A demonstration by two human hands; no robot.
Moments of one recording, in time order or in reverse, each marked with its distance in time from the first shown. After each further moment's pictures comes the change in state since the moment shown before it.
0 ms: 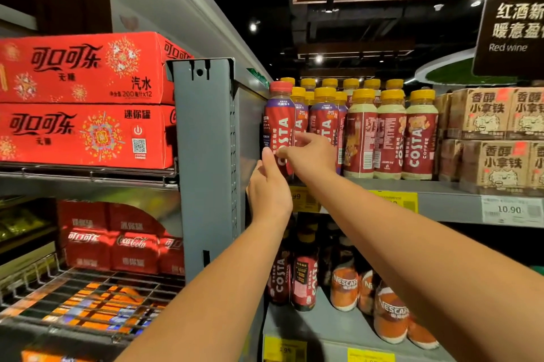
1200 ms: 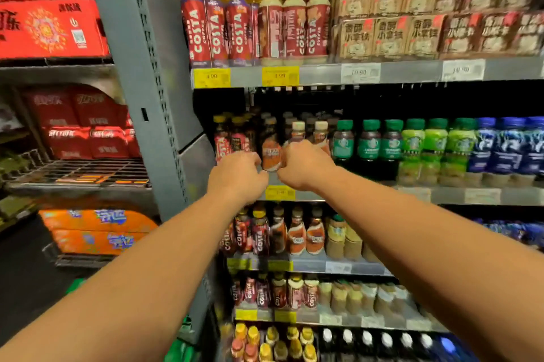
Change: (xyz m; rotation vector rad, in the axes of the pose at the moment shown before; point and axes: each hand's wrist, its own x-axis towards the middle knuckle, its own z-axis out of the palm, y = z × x) left_hand -0.232 -0.051 -0.015 1.120 -0.443 0.267; right_hand -0.214 0.107 -0.175 -0.906 -0.504 -0.130
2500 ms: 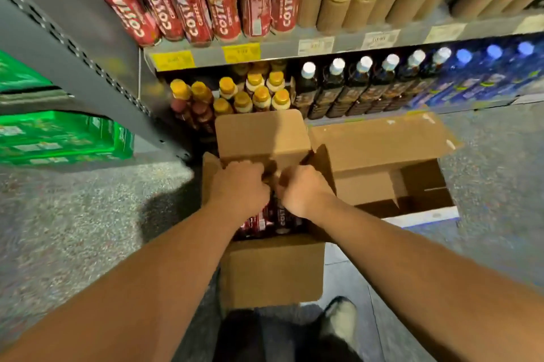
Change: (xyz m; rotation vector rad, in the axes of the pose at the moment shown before) left_hand -0.264 -0.165 0.520 0.089 -0.925 0.058; right_hand -0.264 0.085 0.575 0.412 -0.775 0.643
